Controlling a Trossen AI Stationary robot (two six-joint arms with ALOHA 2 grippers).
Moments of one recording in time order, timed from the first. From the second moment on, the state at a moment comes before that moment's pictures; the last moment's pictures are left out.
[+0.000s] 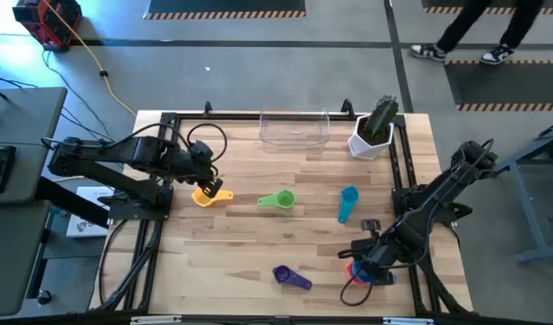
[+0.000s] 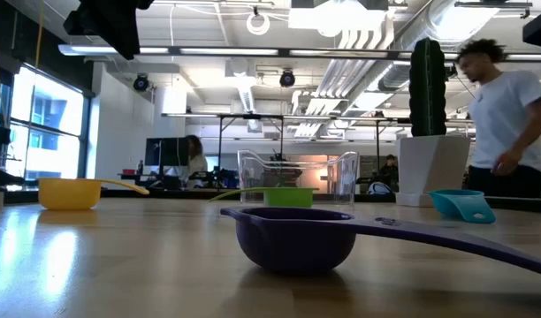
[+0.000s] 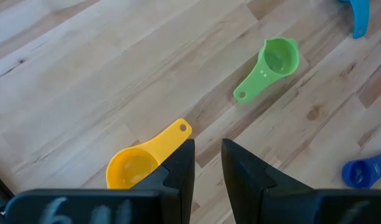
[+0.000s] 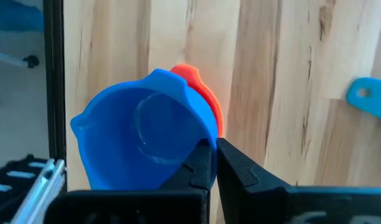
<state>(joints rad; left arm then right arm) -0.08 1.11 1.19 -1.21 -0.28 -0.94 0.78 1.41 1.06 -0.96 0.04 0.69</state>
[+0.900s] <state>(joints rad) -0.08 1.11 1.19 -1.21 -0.28 -0.94 0.77 1.41 1.03 -0.89 0.02 0.54</state>
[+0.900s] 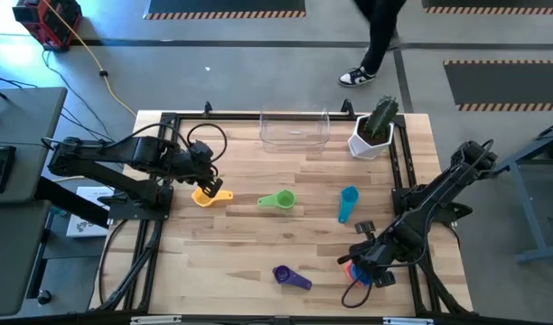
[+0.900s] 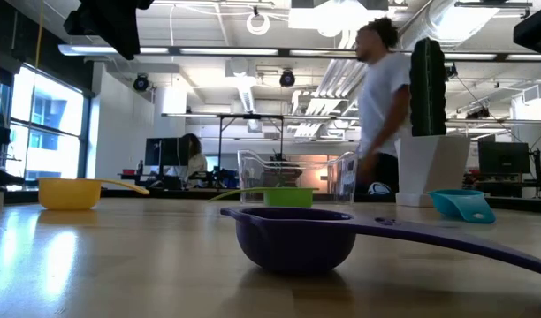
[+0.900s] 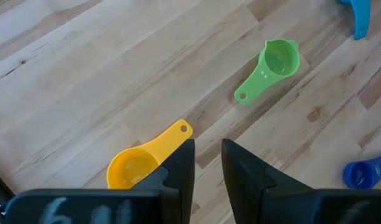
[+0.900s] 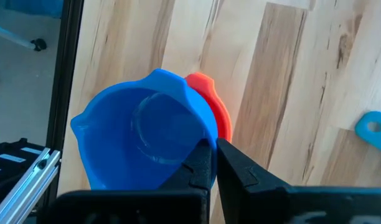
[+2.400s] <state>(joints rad) -0.05 1.11 1.06 -1.21 -0.26 -0.92 0.63 1.41 1.03 -0.79 0.28 0.74</state>
